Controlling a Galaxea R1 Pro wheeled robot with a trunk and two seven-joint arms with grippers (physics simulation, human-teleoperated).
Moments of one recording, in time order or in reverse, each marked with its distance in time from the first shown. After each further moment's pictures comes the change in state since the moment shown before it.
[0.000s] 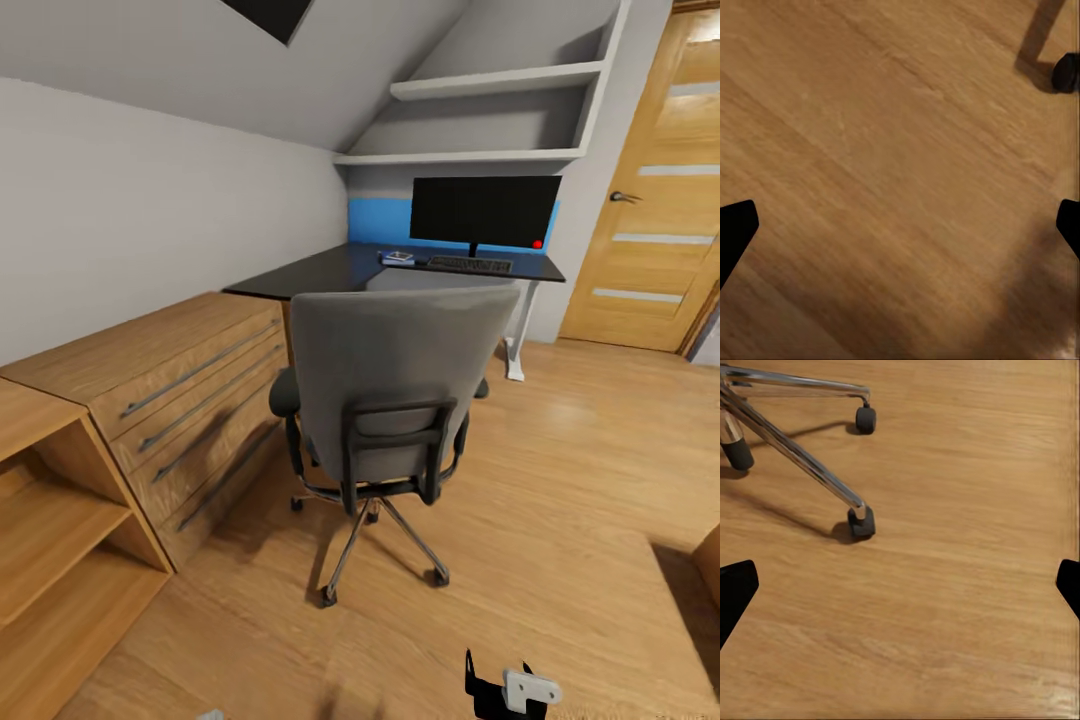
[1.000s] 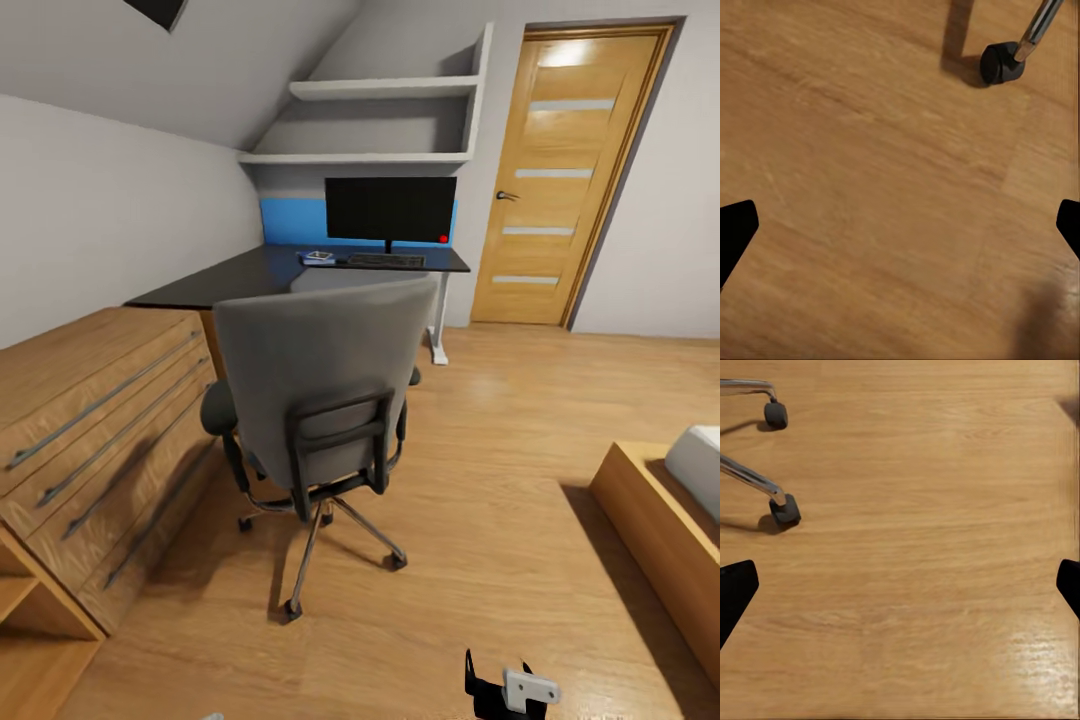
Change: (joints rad) left arm 0.000 0.000 0.000 0.011 0.000 0.000 0.000; right arm 0.000 0.000 0.000 -0.001 0.001 0.000 0.001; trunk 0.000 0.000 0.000
